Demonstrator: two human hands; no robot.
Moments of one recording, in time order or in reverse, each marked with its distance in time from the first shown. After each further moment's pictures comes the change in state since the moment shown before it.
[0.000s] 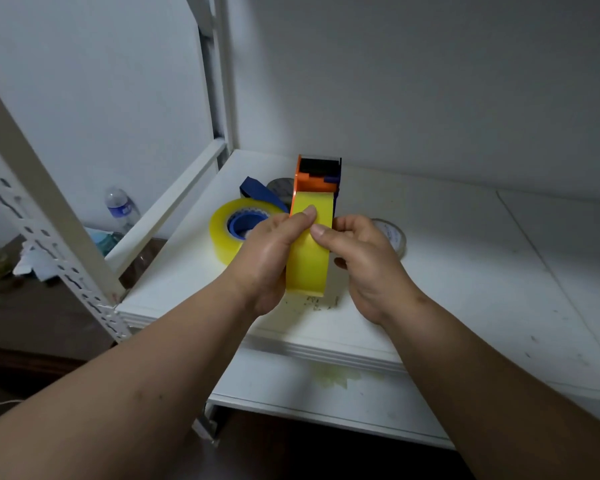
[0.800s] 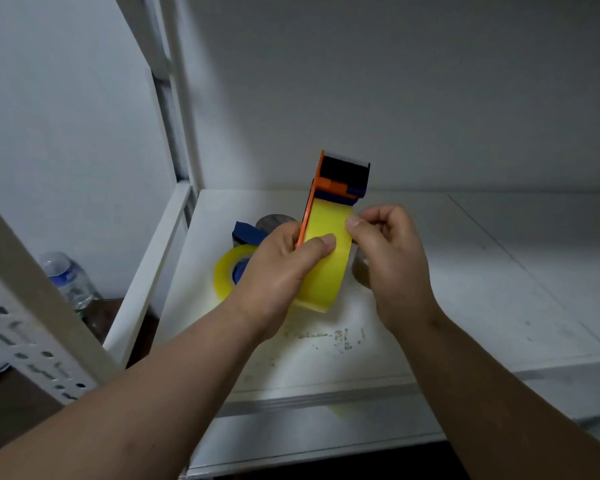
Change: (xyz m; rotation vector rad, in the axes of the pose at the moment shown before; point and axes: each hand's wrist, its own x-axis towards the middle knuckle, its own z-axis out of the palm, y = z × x) left_hand 0.031 0.043 -0.046 0.245 -0.316 0.193; right_hand 0.011 -0.033 0.057 -0.177 0.549 -0.319
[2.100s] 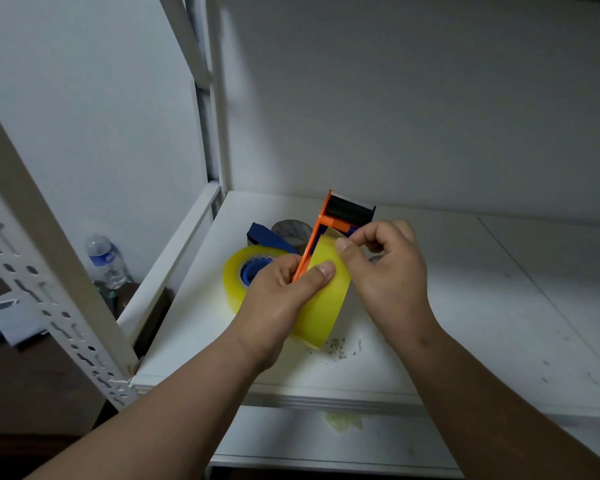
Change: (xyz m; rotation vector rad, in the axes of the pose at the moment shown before) left_hand -0.029 -0.014 0.022 -0.019 0.191 0.036; right_hand 0.006 0.006 -0.016 -0.406 -0.055 -0.333
